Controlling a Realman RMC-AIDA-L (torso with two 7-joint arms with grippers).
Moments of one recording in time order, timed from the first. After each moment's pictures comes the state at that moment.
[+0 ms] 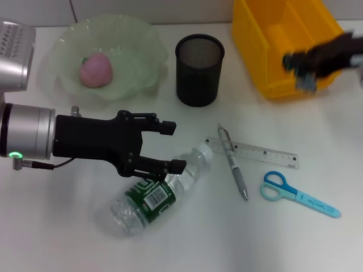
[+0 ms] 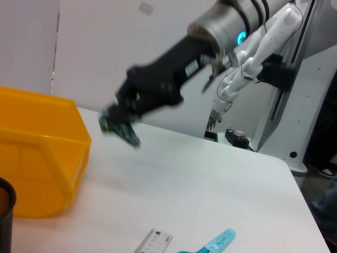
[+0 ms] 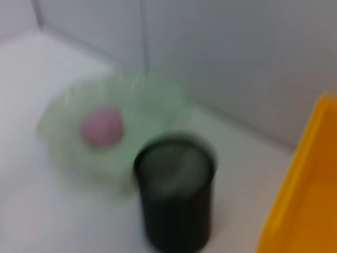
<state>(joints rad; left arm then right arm) -0.50 -2.07 1.02 0.85 1.89 1.67 -1.49 0.41 2.08 -1.12 -1.48 -2.27 -1.35 2.25</state>
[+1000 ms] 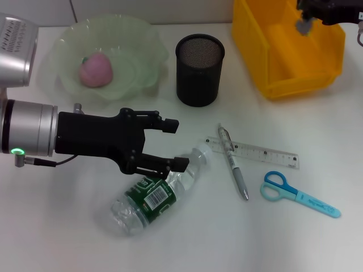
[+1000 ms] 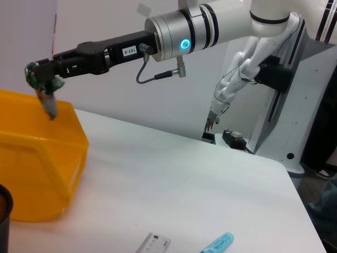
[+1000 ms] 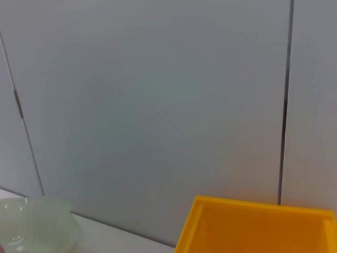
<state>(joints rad) -0.52 -2.07 1.02 0.85 1.89 1.67 -1.50 0.50 2.08 -0.97 -1.10 -2.00 -0.93 1.95</state>
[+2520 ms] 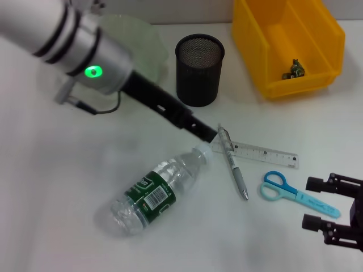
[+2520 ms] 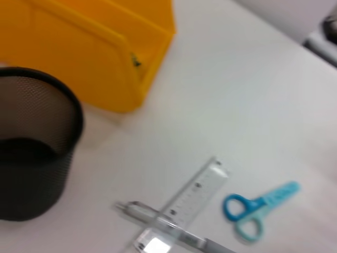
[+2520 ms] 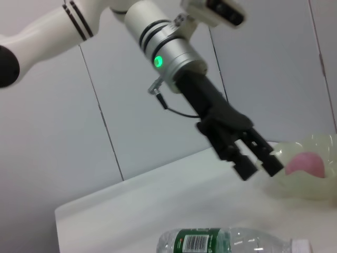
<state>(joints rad) -0.78 -2.08 1.33 1.20 2.27 1.57 -2.55 0.17 2.05 -0.70 -0.66 -1.89 -1.89 1.10</state>
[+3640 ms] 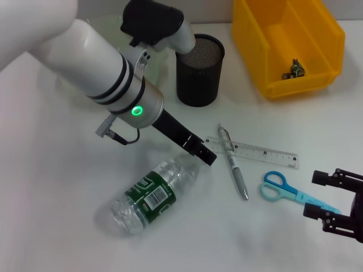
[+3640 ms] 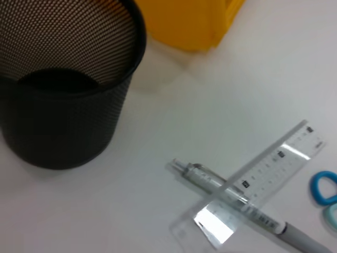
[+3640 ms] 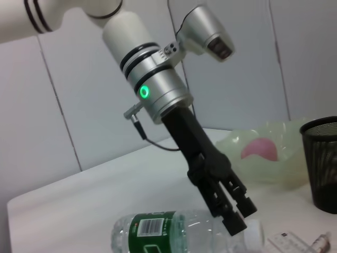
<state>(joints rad) -0.82 -2.08 1.66 0.98 2.30 1.24 -2.73 0.15 2.06 -0.65 -0.65 -1.91 -1.80 1.07</state>
